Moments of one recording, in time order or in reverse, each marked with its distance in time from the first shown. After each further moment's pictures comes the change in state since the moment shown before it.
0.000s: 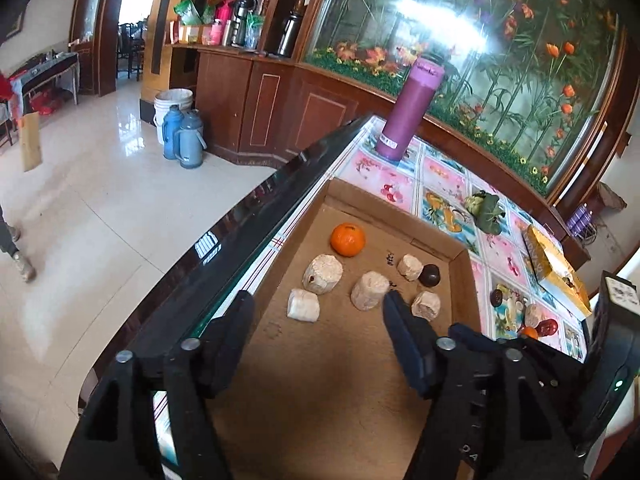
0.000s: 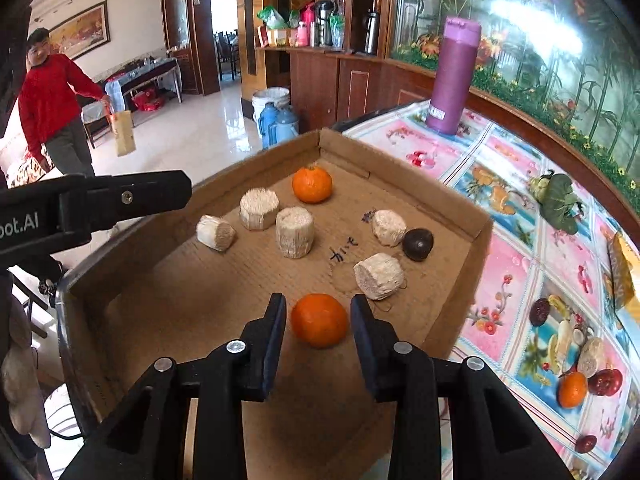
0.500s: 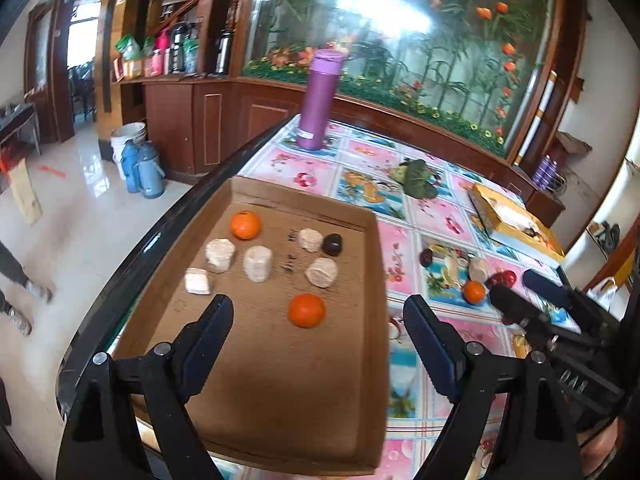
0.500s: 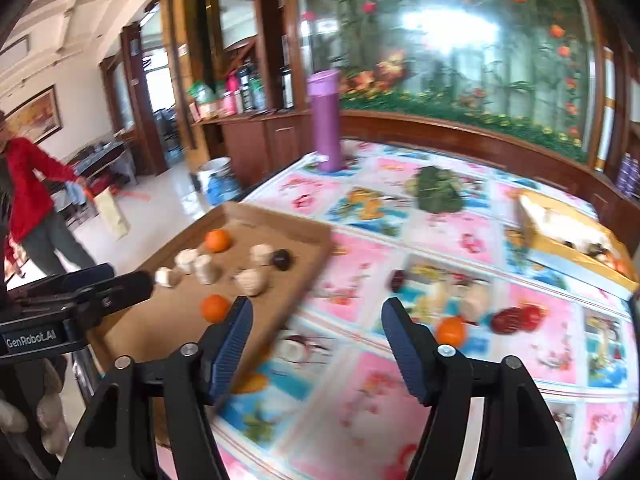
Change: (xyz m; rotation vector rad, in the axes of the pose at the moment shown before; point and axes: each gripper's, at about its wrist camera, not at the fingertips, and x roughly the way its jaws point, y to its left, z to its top) left arm -0.033 -0.091 -0.036 0.206 -0.017 -0.101; right arm -0.120 -0.094 -0.050 0.254 -0.201 -0.155
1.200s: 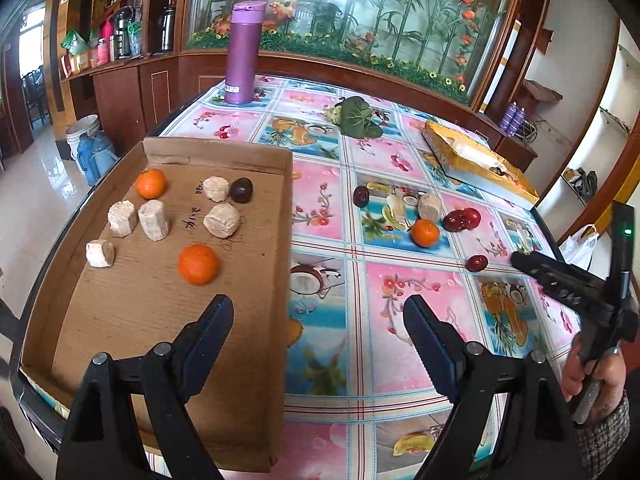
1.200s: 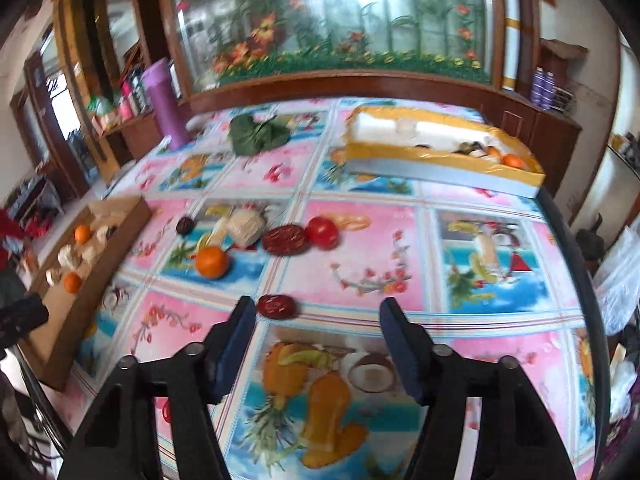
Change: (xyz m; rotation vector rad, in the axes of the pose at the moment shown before) left arm 0.039 -0.067 -0.028 0.102 0.148 -0.091; right arm -0.018 -0.166 -0.053 0.203 0.159 -0.192
